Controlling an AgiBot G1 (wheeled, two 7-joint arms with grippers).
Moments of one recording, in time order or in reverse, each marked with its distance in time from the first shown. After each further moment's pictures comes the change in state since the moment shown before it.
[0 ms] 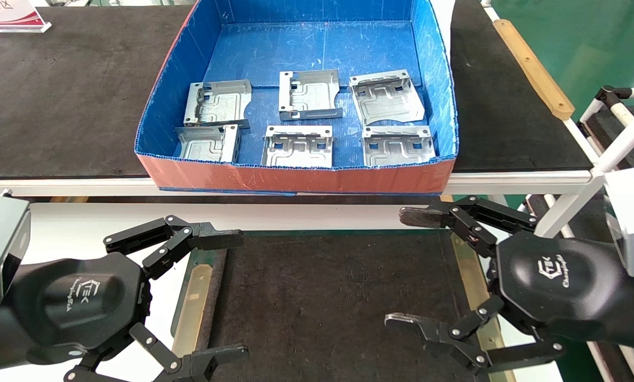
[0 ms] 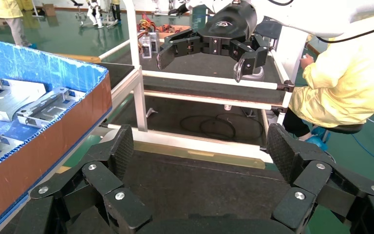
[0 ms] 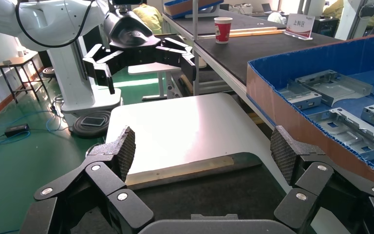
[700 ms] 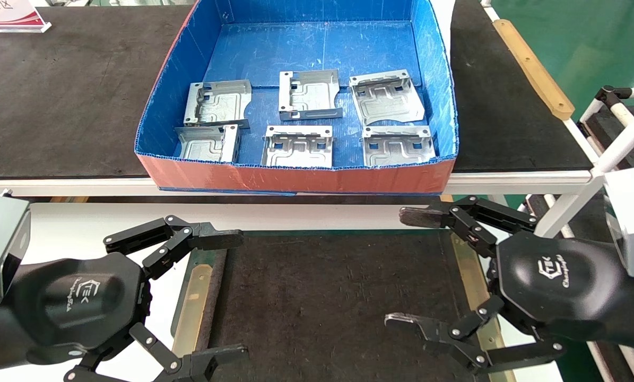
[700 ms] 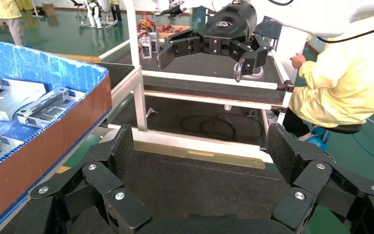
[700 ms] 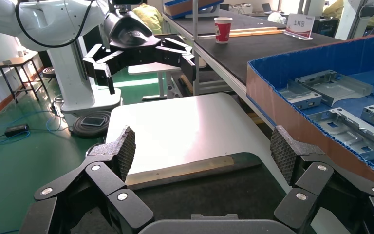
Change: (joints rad) left arm -0.003 0.003 0.003 0.006 0.008 -0.009 -0.004; right arm 0.000 0.000 0.000 0.000 0.000 0.000 0.000
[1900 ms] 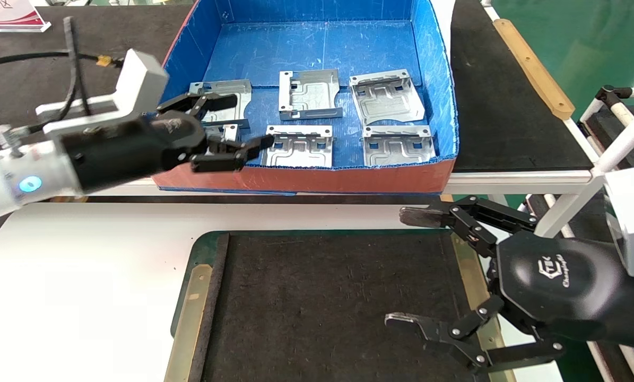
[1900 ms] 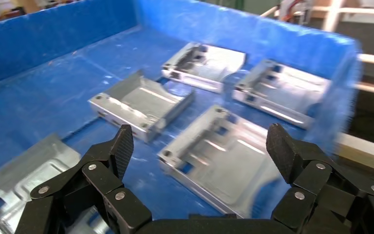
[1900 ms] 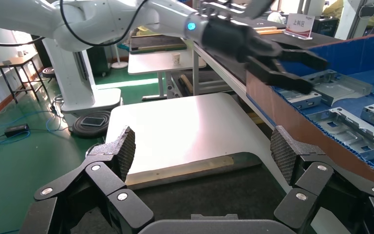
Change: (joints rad) left arm -0.382 0.309 0.140 0.409 0.405 -0.402 0.017; right arm 0.000 0.000 0.000 0.000 0.000 0.000 0.000
